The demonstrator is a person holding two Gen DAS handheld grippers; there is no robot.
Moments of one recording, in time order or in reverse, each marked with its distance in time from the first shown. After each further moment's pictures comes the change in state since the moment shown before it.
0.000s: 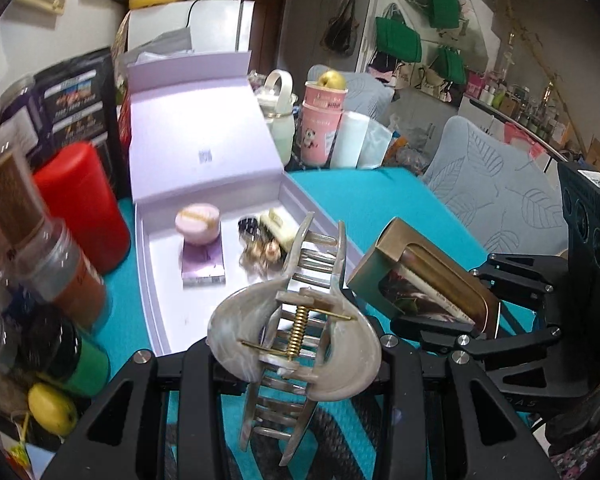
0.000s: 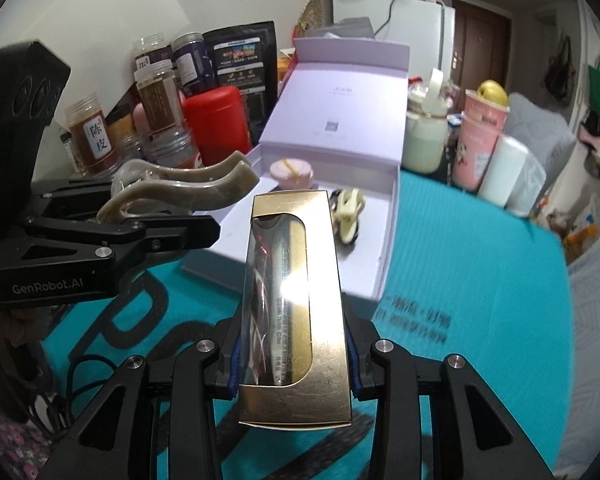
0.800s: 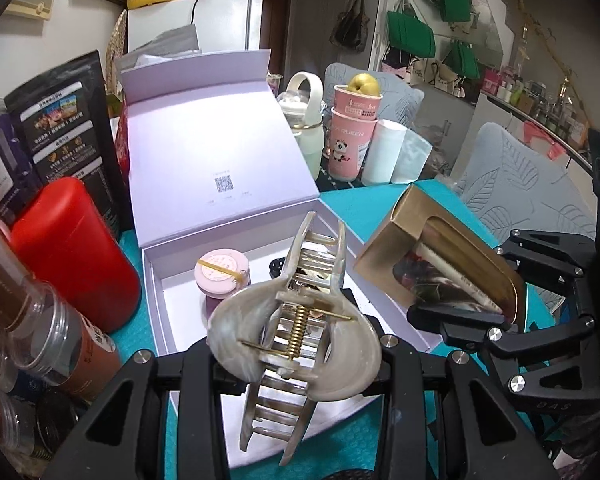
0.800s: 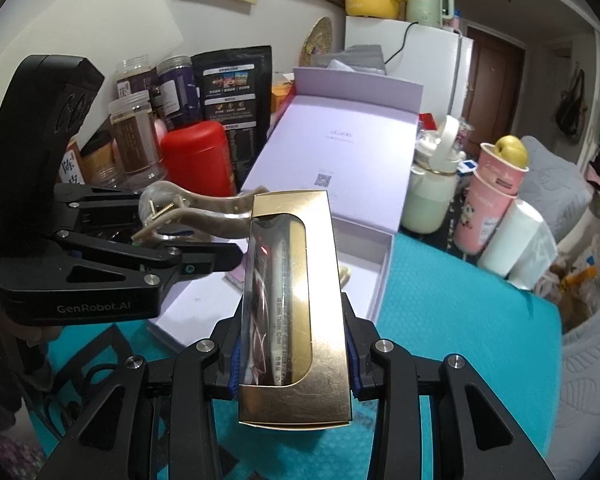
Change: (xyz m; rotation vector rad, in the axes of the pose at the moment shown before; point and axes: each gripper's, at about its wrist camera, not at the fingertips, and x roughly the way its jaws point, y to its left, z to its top) left arm 0.055 0.036 0.050 0.013 0.026 0.048; right arm 0.041 -0.023 0.055 -0.067 -0.052 0.015
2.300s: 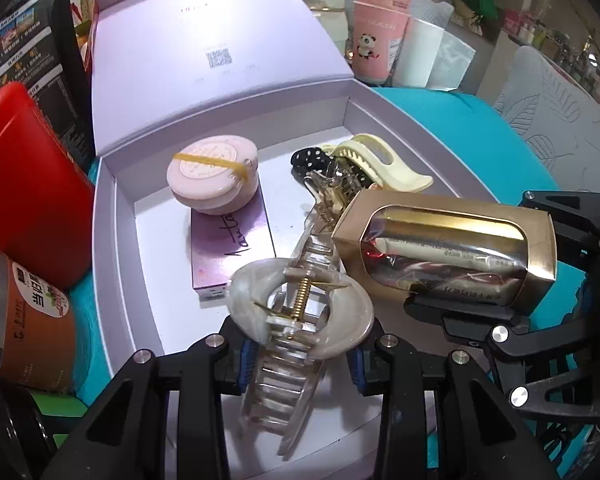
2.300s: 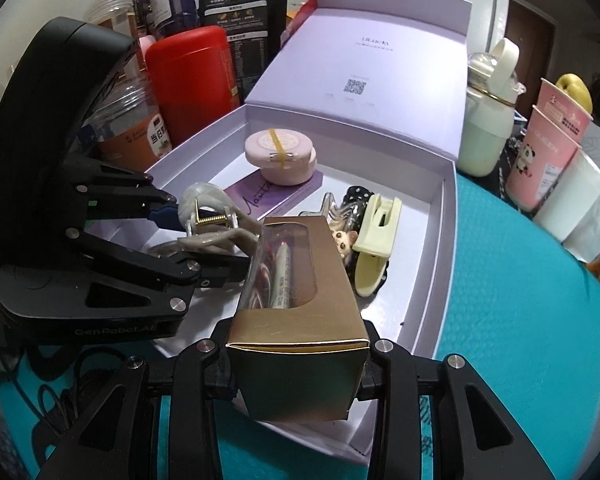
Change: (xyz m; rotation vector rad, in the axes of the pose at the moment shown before) left arm 0.087 0.018 -0.038 0.023 0.259 0.044; right arm 0.088 0.000 -0.031 -0.031 0.178 0.049
